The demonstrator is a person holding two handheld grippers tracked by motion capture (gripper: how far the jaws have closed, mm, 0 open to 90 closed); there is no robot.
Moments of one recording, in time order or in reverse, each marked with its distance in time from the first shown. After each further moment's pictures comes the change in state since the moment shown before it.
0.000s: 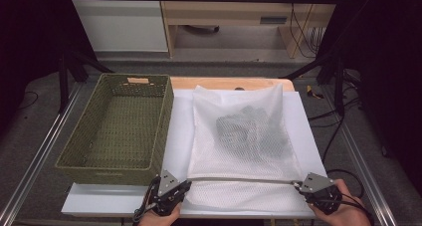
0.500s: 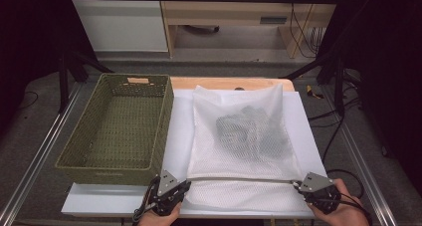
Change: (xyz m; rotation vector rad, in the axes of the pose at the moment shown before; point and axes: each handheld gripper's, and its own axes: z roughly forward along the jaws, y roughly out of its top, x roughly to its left) left arm 0.002 -0.001 0.000 0.004 -0.002 0.005; right arm 0.000 0.000 0.003 -0.010 -0.006 0.007
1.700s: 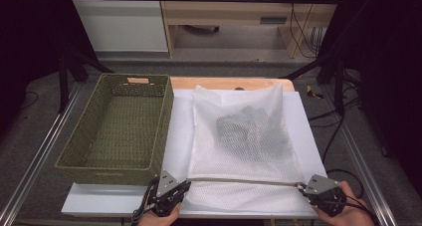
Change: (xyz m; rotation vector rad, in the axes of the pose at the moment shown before) left arm -0.003 0.002 -0.004 -0.012 0.007 -0.023; right arm -0.003 -0.012 -0.004 0.023 0.014 0.009
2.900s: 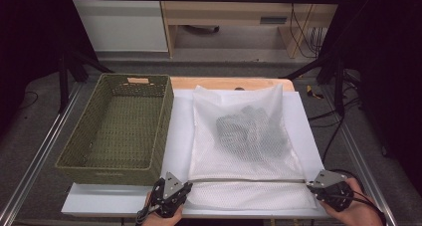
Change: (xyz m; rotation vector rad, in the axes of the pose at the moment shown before) left arm -0.008 0.001 0.009 0.048 0.032 0.051; right arm -0.021 -0.013 0.003 0.053 -0.026 0.051
